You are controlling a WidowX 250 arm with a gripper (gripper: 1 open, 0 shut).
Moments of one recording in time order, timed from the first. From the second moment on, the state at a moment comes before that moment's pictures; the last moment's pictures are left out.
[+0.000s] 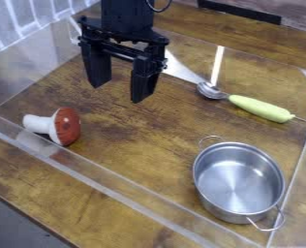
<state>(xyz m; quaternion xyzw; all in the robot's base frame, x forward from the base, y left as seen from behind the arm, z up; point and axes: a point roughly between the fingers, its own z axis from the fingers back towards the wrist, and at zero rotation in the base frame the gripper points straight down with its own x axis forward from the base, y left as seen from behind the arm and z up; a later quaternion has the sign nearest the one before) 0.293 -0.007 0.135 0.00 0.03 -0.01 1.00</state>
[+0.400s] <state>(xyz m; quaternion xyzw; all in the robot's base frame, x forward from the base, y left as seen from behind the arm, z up) 0.285 -0.005 0.110 0.00 0.07 0.01 1.00</state>
